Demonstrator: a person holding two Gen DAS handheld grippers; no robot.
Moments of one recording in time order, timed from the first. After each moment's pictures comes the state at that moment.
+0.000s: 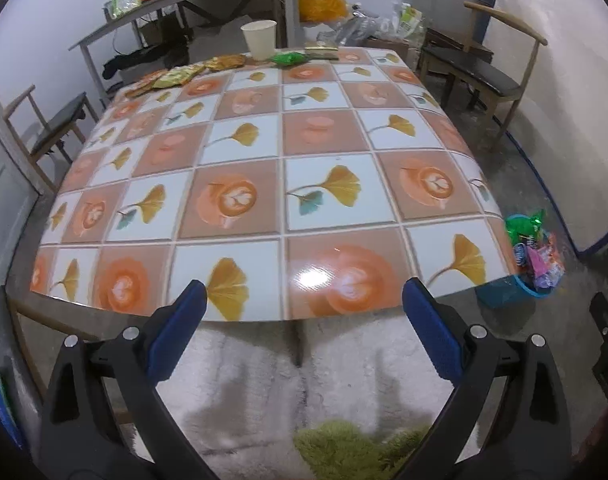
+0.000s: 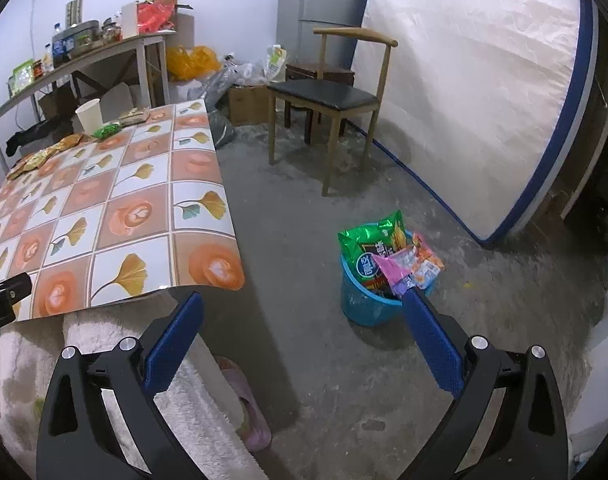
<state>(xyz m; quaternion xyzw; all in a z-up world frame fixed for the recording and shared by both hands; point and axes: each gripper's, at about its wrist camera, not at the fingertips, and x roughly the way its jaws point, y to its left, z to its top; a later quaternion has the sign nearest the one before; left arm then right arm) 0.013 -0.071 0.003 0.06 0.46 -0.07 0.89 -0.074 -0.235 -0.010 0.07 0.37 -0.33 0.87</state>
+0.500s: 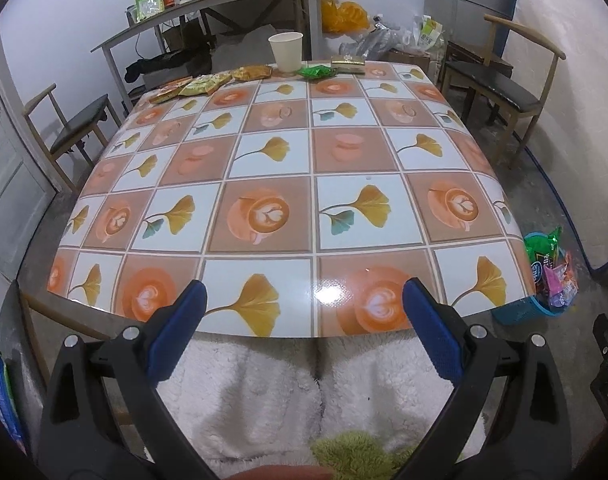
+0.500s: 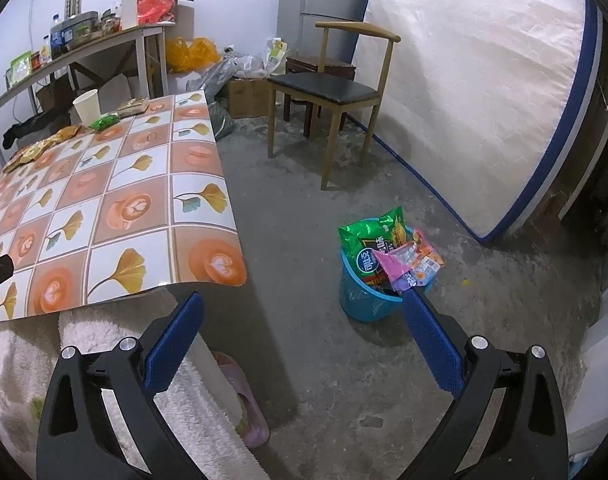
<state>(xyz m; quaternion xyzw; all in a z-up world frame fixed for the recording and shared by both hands) 0.020 -0.063 0.012 0.06 0.44 -0.04 0.90 -0.061 -0.234 -0.015 0.07 0.38 -0.33 0.86</state>
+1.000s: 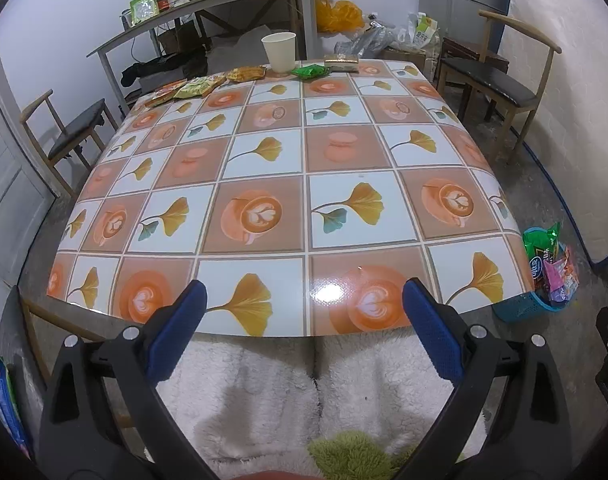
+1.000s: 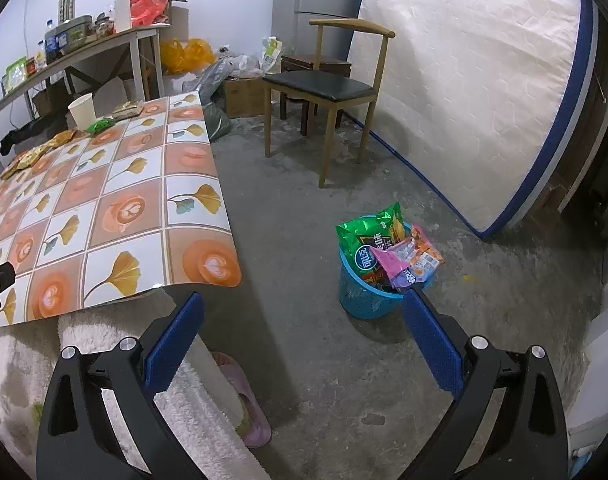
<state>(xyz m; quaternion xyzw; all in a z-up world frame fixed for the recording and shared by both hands) 0.018 -0.069 0.011 0.06 0.44 -0.04 0.89 -0.062 -0.240 -0.016 0.07 0.38 -0.33 0.86</state>
